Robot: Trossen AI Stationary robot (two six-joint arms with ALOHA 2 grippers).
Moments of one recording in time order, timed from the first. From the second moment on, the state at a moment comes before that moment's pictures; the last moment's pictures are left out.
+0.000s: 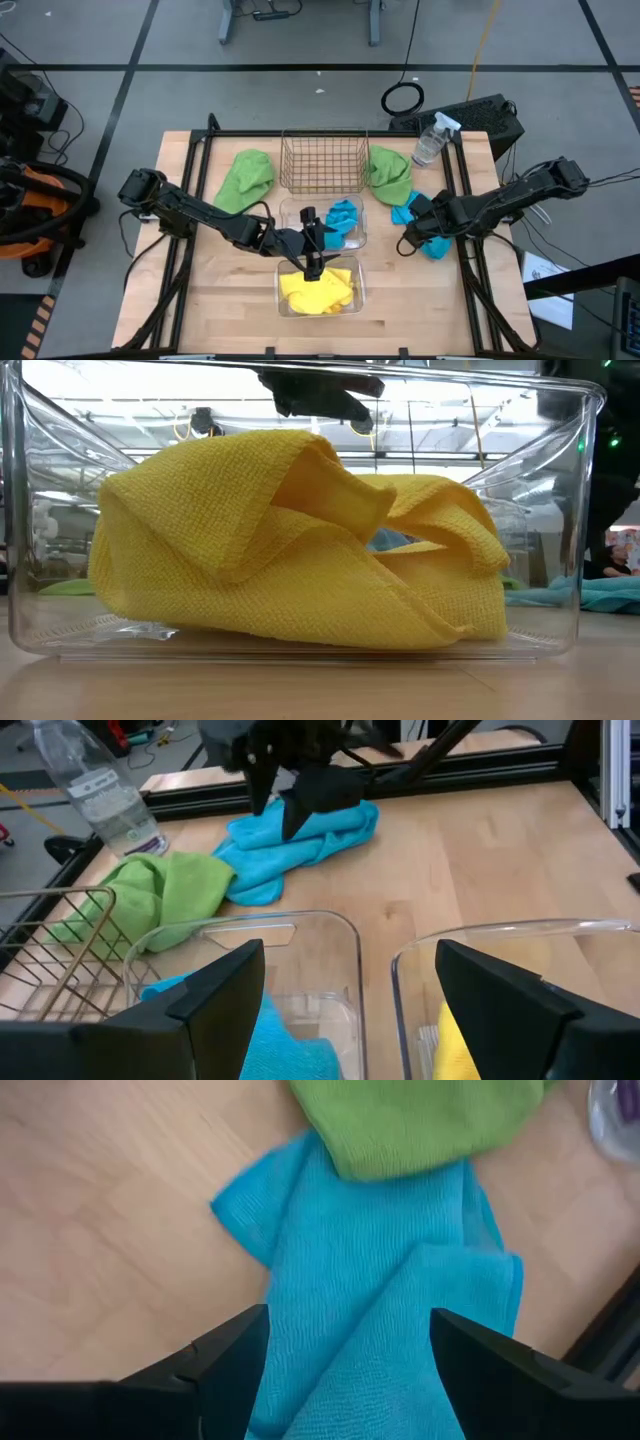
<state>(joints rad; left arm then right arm) -0.31 1.67 1.14 0.05 -0.39 -0.03 0.26 1.10 0.60 -1.02 0.40 1.01</state>
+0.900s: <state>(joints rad) -0.31 1.67 1.14 0.04 -0.37 0.07 0.11 1.31 0.50 -0.78 0.27 1.10</state>
